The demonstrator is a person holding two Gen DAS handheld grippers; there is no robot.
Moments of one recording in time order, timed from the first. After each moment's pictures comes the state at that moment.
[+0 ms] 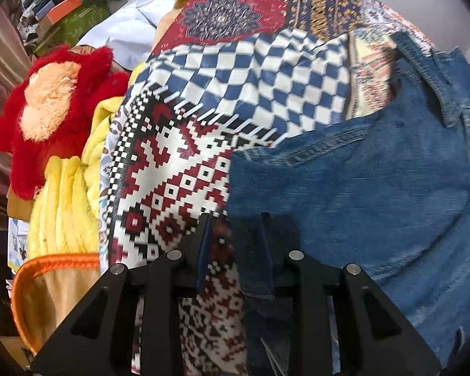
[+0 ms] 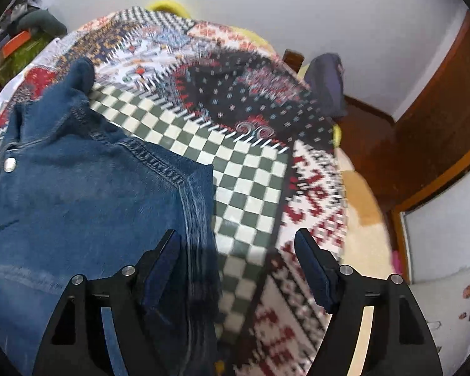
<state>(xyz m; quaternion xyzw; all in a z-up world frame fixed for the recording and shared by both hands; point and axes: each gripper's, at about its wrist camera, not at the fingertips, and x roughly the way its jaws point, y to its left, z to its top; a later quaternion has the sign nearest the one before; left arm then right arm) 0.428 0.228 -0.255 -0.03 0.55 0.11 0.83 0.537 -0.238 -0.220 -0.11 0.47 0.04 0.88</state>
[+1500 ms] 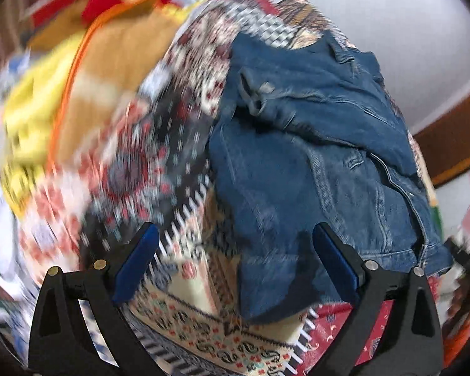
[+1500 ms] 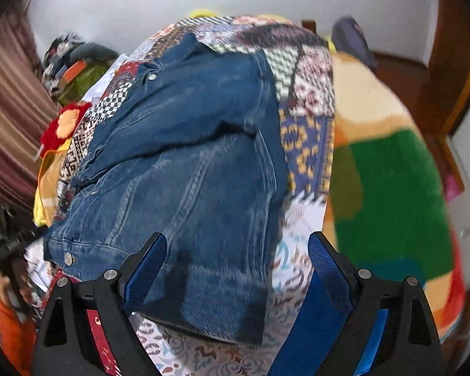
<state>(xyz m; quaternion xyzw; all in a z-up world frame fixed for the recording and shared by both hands) 0.137 0.192 -0.244 -0.26 0.50 0.06 0.82 0.241 -0.298 -0.229 0.09 0.51 0.16 0.84</state>
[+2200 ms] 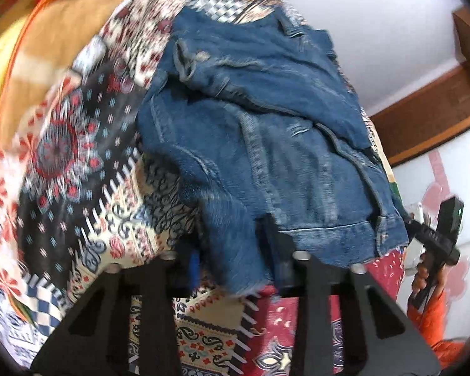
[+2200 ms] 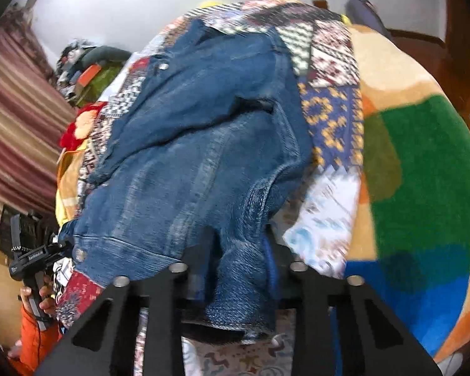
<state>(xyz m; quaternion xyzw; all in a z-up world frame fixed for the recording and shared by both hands) 0.139 0.154 -0.236 -0.27 0.49 -0.06 0.82 0.250 -0.285 -0.238 0.10 0.51 0.21 0.83</state>
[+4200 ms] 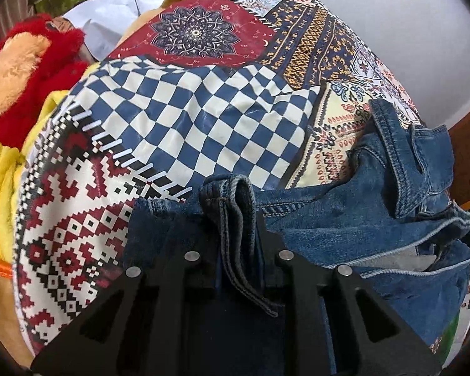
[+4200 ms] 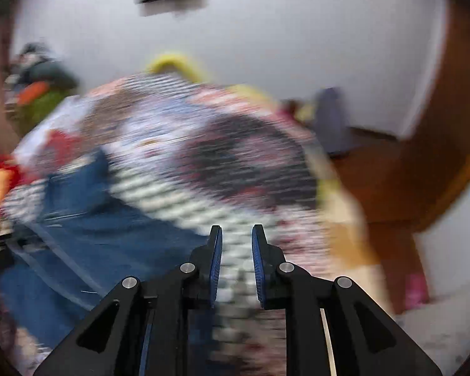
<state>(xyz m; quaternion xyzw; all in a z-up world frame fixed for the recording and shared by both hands) 0.475 0.220 -0.261 -0.18 0.50 0.08 0.84 0.548 -0.291 -0.167 -0.02 0.40 0.04 0.92</state>
